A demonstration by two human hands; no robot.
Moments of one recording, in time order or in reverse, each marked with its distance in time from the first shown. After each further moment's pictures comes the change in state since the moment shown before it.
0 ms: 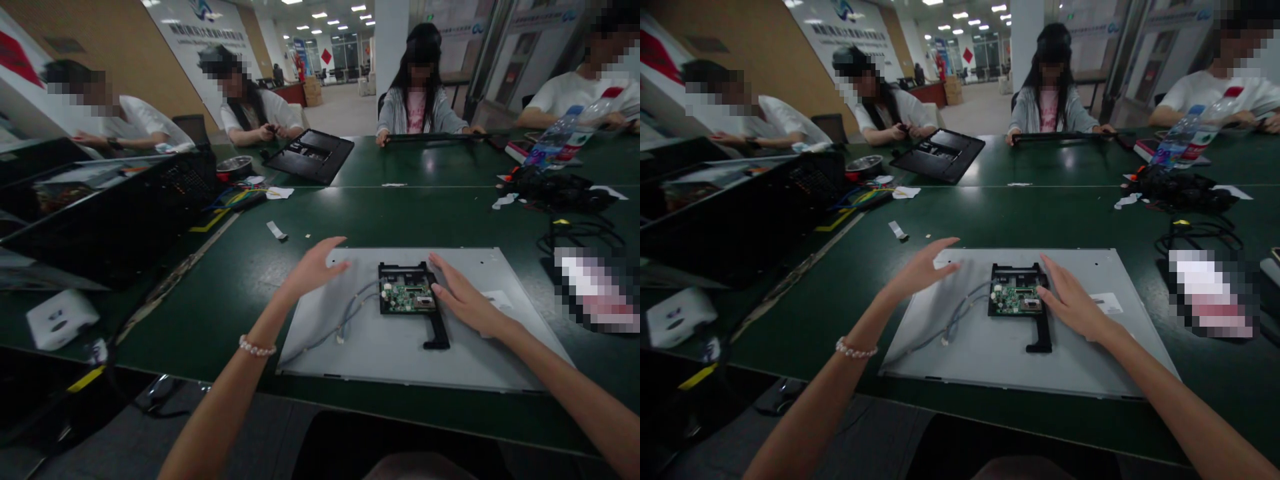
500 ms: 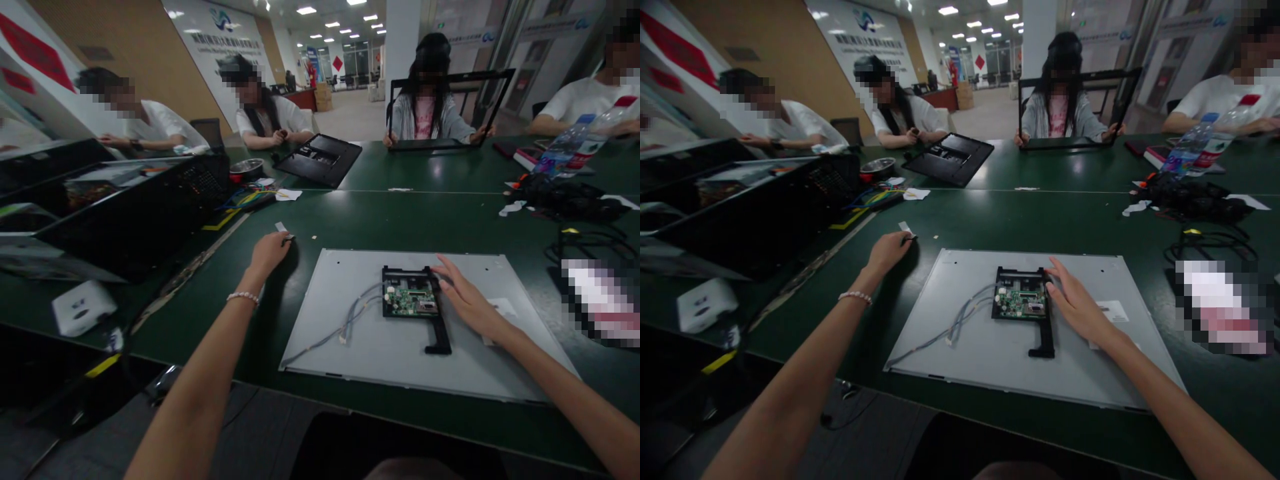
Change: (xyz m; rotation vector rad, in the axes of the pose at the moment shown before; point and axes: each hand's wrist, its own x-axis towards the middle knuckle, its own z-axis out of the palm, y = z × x) left_hand 0.013 -0.155 -0.046 0.604 0.109 -0.355; right_hand 0.002 0.002 0.001 0.147 0.062 0.084
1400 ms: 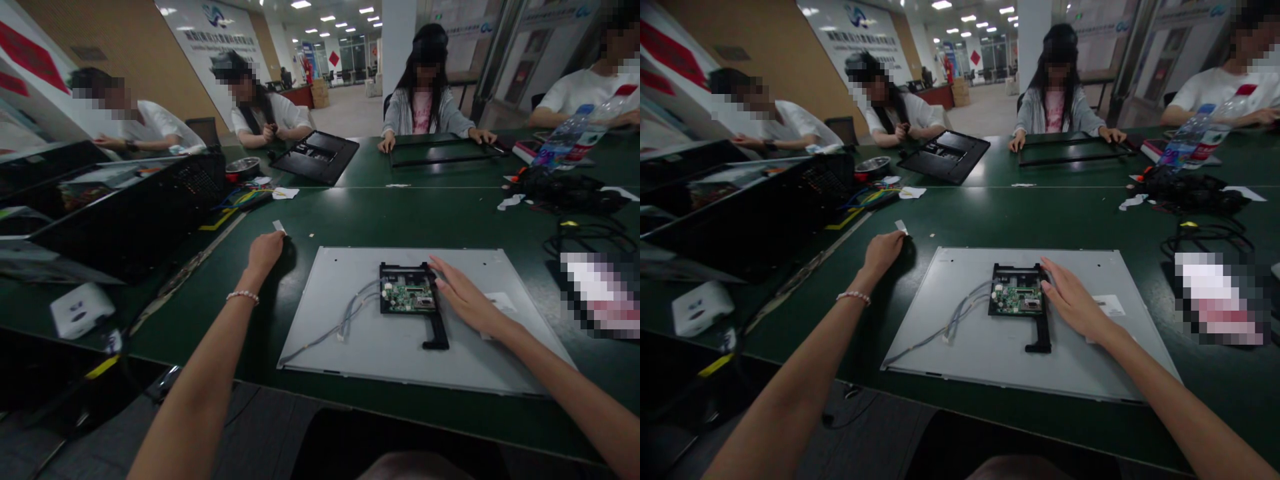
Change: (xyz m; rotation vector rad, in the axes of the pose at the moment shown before) left_hand -0.005 0.010 -0.006 0.066 0.007 -0.069; right_hand -0.001 0.003 -0.001 -0.101 -0.022 -0.060
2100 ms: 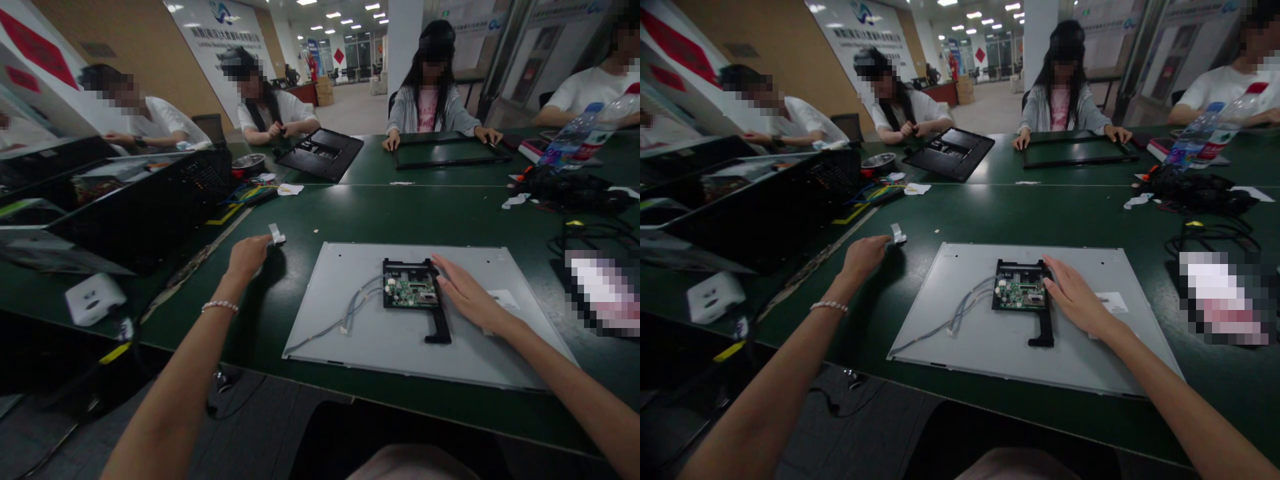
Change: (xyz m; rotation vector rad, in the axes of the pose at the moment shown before) left_hand -0.035 -0.043 -0.011 0.136 -0.049 0.029; right_hand -0.001 0.000 0.000 -0.061 -0.018 -0.030
